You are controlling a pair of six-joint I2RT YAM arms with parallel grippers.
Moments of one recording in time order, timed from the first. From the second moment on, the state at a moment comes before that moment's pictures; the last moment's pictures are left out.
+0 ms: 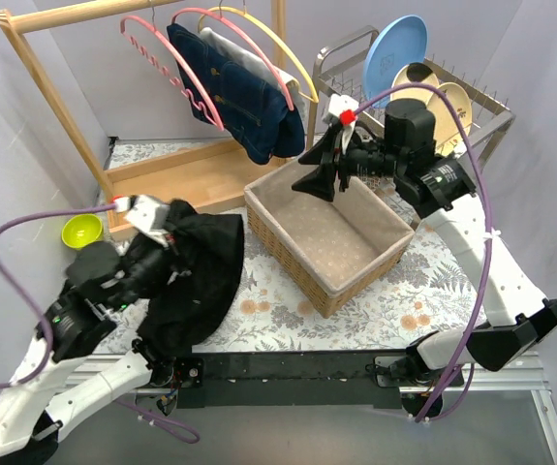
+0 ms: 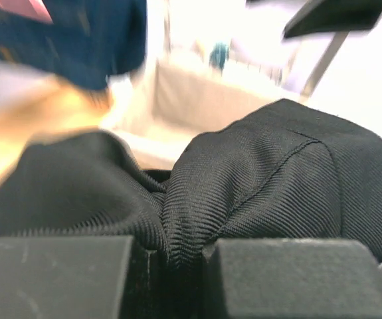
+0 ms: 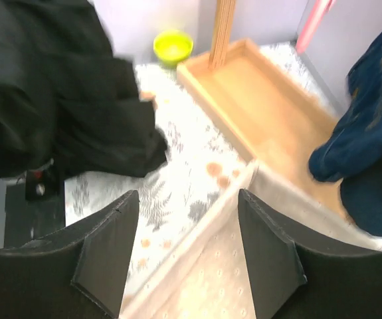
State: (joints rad) left arm -0.76 0.56 1.10 -0.51 -0.10 -0.15; right arm 0.55 1.39 1.71 -0.54 -0.81 -0.19
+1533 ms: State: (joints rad) left arm -0.76 0.56 0.97 -0.63 -0.39 -0.67; right arm 0.79 1.44 1.38 -0.71 -0.86 -0.59
